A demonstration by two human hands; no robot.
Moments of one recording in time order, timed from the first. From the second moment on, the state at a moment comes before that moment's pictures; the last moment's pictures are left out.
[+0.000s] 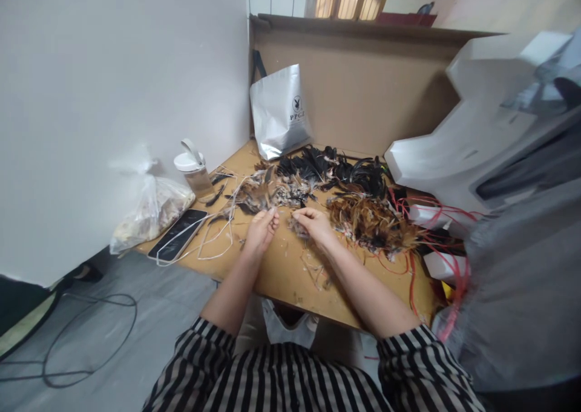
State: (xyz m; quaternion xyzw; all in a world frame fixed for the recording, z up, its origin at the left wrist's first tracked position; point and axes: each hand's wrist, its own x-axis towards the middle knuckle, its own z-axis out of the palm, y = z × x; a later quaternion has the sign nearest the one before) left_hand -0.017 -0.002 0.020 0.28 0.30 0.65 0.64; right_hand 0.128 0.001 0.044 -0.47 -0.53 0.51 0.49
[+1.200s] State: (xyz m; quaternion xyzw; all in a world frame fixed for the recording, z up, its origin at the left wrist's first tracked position) left_hand -0.050 -0.028 0.011 0.24 0.30 0.67 0.64; right_hand 0.143 0.007 0.062 -0.38 -0.48 0.65 0.44
